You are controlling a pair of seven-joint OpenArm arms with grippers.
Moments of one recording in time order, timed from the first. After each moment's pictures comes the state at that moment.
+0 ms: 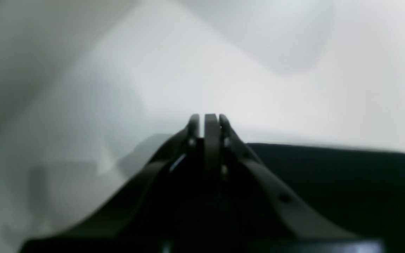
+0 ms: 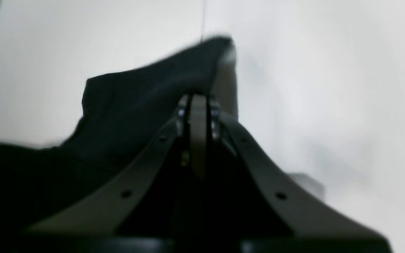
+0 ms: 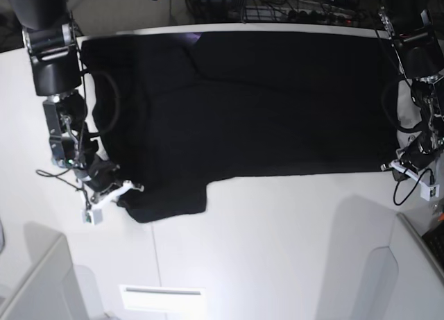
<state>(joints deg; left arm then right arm) -10.1 -31.0 -20.7 66.8 -31.7 -20.2 45.2 18.3 21.2 -12.3 63.9 43.7 7.6 -29.8</state>
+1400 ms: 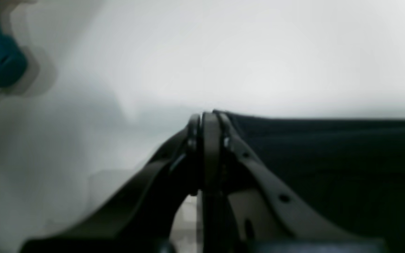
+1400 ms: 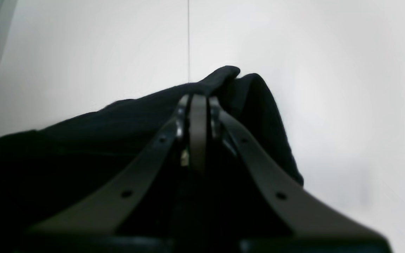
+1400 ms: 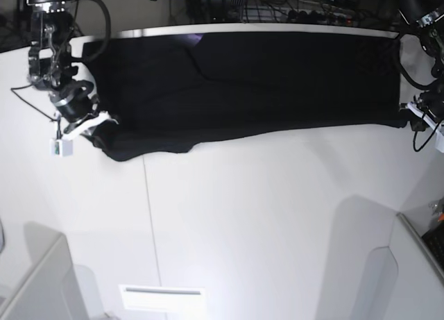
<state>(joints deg) 10.5 -26.4 -42.2 93.0 -32.1 -31.1 63.2 -14.9 20.6 8.1 97.7 44.2 7.6 -34.1</state>
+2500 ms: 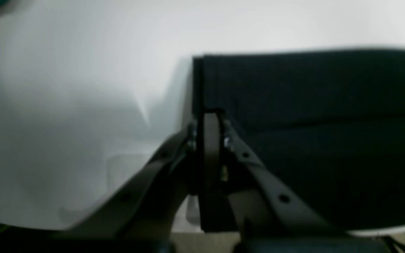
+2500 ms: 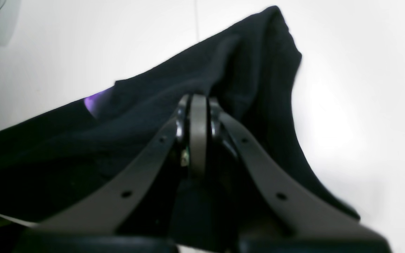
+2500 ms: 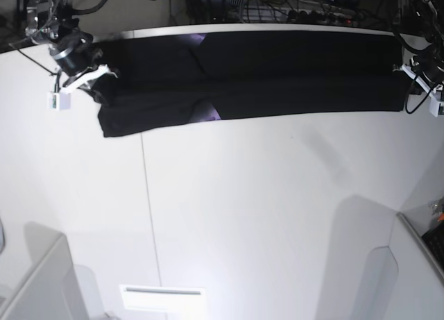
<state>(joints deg) 23.6 -23.3 -46.3 98.9 -32.2 -35.1 63.0 -33.3 18.5 12.6 108.1 48.6 7.6 -33.8</state>
